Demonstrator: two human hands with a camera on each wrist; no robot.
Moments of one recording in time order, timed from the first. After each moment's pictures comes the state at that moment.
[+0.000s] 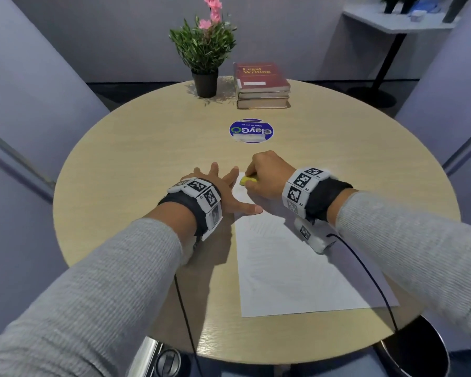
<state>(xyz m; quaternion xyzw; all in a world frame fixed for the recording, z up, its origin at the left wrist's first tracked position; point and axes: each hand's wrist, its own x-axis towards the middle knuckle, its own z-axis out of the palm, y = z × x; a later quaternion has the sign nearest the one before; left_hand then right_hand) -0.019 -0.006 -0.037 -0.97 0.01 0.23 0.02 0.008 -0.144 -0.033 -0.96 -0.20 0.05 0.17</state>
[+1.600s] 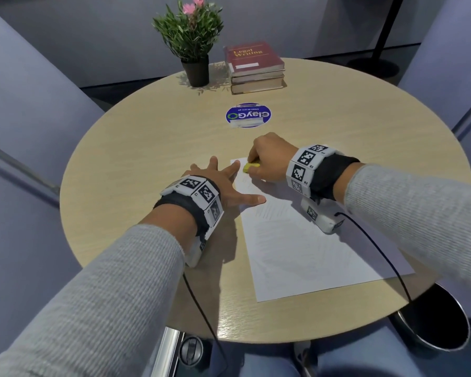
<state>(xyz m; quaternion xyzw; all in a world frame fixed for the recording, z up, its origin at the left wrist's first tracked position) -0.032 -0.002 -0.032 -0.97 0.01 0.26 0.01 0.012 -0.148 -0.034 -0.96 -0.22 0.04 0.17</state>
